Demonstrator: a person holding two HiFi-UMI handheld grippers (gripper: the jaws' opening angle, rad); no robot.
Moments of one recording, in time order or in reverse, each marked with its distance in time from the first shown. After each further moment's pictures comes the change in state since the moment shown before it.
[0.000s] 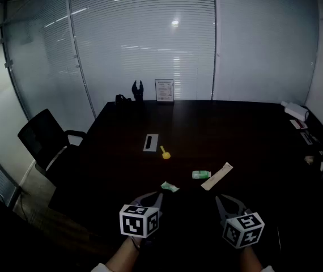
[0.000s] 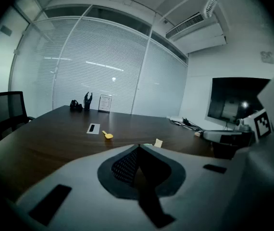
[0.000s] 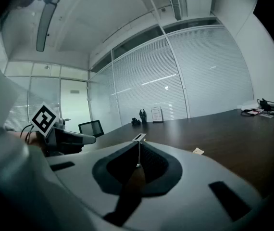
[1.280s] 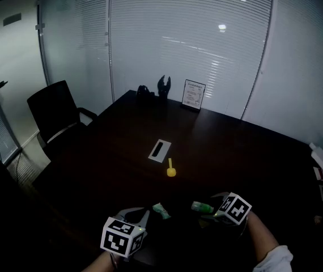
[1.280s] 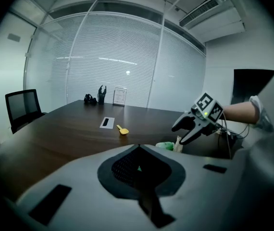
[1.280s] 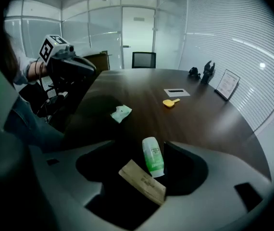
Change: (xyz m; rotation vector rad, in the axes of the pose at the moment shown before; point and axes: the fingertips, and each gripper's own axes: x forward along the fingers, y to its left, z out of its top) left arm 0.074 0.051 -0.003 -0.053 0.089 0.166; right arm 0.206 -0.089 -0.072 -0.714 0.754 0.629
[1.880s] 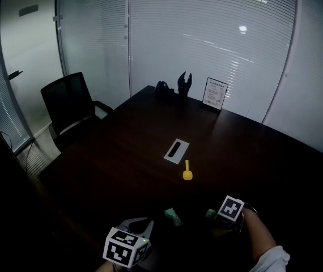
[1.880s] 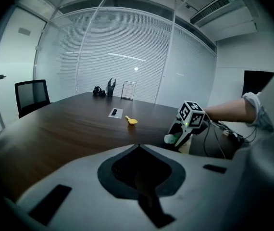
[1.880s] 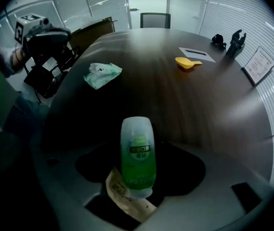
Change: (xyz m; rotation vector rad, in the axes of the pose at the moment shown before) left arm 0.015 0.026 -0.043 -0.090 0.033 0.071; right arm 0.105 -0.023 -0.046 -0.099 0.330 0.184
